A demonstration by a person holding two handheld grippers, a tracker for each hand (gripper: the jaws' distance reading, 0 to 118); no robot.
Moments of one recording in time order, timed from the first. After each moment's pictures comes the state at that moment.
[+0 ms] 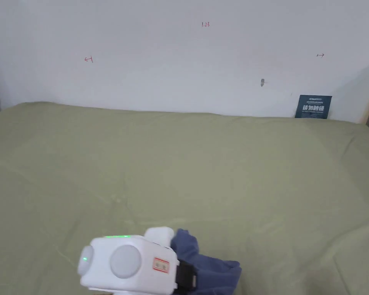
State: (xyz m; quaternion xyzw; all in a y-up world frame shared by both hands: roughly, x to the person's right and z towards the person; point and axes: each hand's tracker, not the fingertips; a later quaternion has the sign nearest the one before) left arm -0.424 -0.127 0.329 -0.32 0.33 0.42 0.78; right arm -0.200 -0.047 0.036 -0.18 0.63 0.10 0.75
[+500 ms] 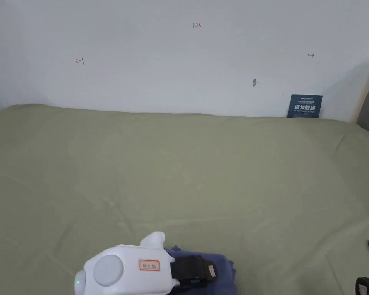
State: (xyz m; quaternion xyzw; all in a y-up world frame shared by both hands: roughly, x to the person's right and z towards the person) left arm -0.442 -0.151 0.361 -0.16 0.29 0.54 0.78; right arm -0.201 -0.061 0.037 -0.21 0.63 0.12 0.74
